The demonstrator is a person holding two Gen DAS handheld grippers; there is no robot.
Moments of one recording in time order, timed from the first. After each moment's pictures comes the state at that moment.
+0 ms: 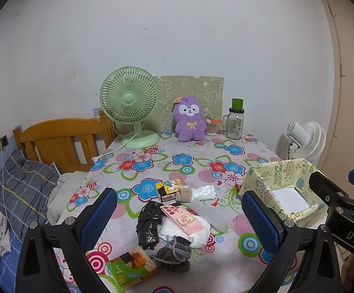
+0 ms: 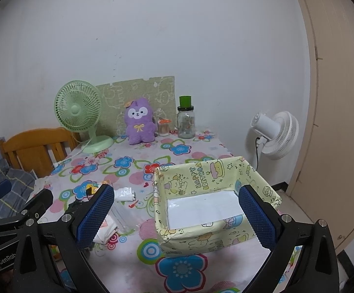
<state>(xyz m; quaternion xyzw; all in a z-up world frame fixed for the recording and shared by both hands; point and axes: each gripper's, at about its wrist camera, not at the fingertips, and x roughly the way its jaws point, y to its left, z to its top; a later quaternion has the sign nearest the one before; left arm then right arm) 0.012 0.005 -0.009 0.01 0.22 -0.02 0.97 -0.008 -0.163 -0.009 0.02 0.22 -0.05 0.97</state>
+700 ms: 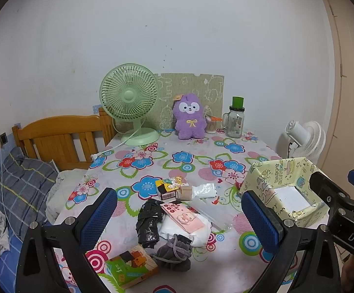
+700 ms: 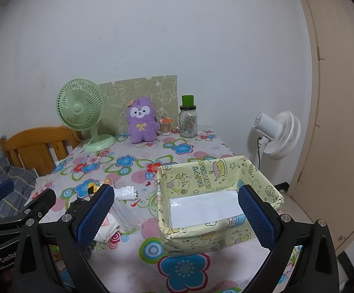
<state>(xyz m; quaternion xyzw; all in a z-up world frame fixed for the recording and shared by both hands) 0.013 0.009 -0.012 0.00 0.23 -0.02 0.97 -0.007 -0.159 -0.010 0.01 0.22 -0.04 0.97</state>
